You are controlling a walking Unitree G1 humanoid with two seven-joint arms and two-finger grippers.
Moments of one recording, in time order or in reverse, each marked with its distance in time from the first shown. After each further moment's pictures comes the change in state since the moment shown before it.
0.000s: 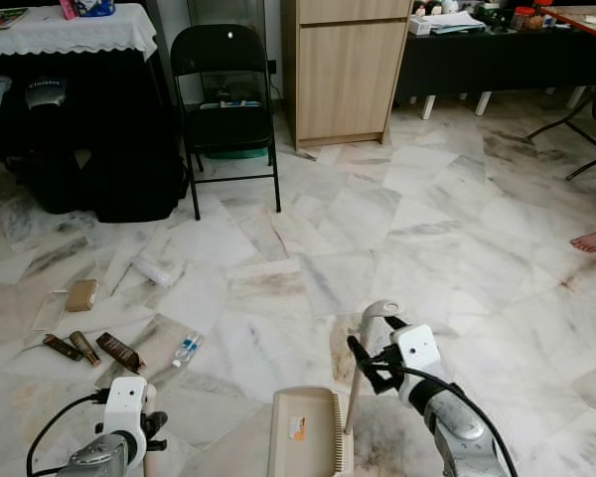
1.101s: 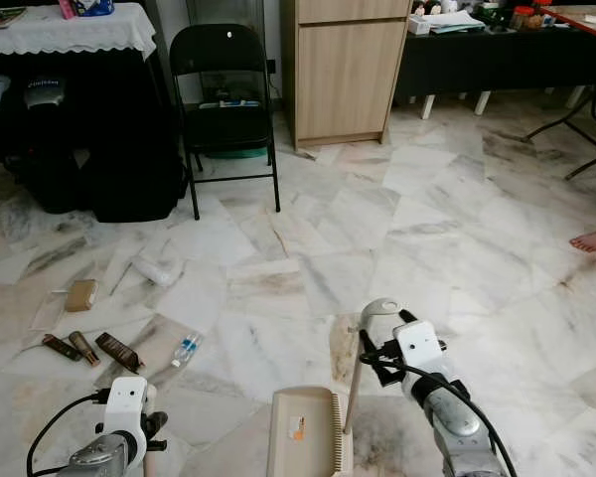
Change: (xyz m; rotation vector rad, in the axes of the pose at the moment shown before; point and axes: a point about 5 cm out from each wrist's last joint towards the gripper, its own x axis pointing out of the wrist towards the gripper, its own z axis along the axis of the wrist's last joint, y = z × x) left arm 0.000 0.000 0.000 0.007 0.001 -0.002; right arm 0.011 0.009 -0.005 -0.011 0.016 -0.026
